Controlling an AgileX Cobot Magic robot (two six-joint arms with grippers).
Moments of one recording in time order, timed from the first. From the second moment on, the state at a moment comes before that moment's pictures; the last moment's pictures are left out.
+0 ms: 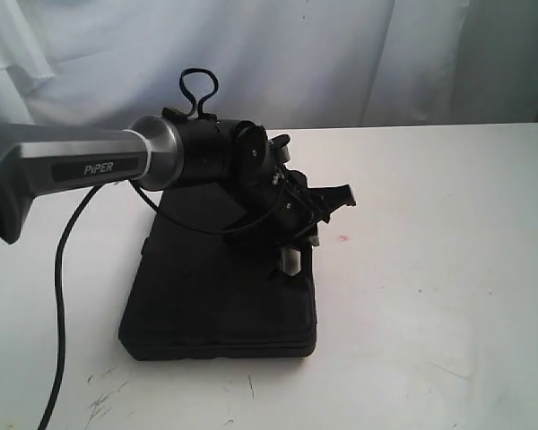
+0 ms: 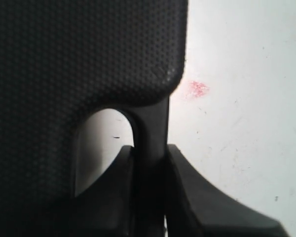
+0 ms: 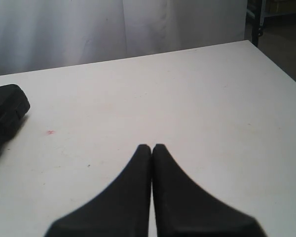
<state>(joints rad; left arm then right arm) -0.67 2.28 -1.66 -0.29 0.60 -0.54 0.08 0.01 0.00 0.02 0.35 0.09</state>
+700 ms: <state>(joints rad) -0.71 2.29 -1.66 -0.32 0.51 -0.54 0.08 0.01 0.00 0.02 0.35 0.09</state>
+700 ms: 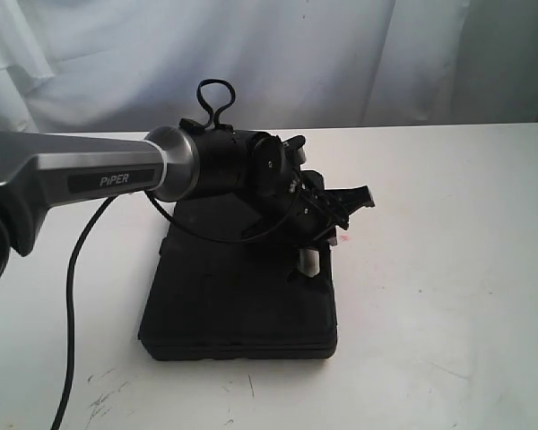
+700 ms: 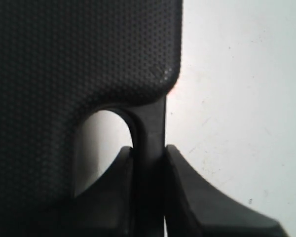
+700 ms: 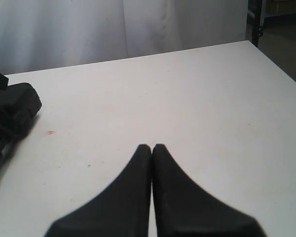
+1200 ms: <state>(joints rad) -0.71 2.29 -1.66 -0.37 0.46 -0.53 0.08 0.01 0.00 0.02 0.35 0.09</state>
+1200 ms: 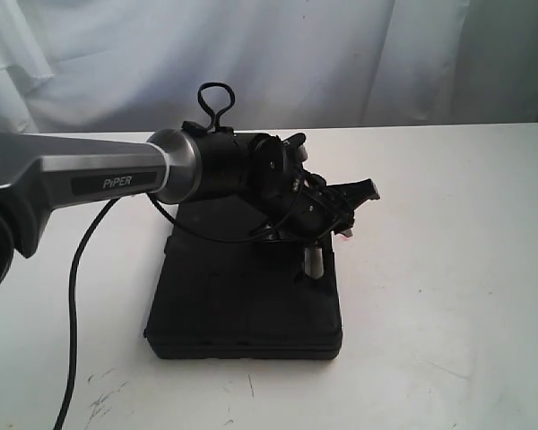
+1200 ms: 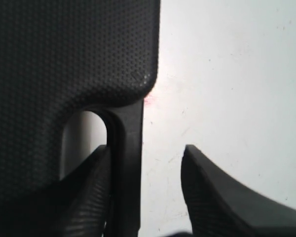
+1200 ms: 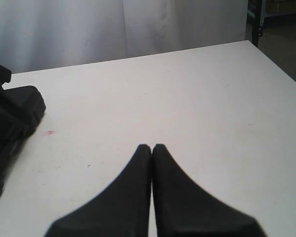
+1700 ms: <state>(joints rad) -0.71 2.29 -1.66 -0.38 0.46 -0.50 0.08 0.01 0.00 0.02 0.35 0.09</state>
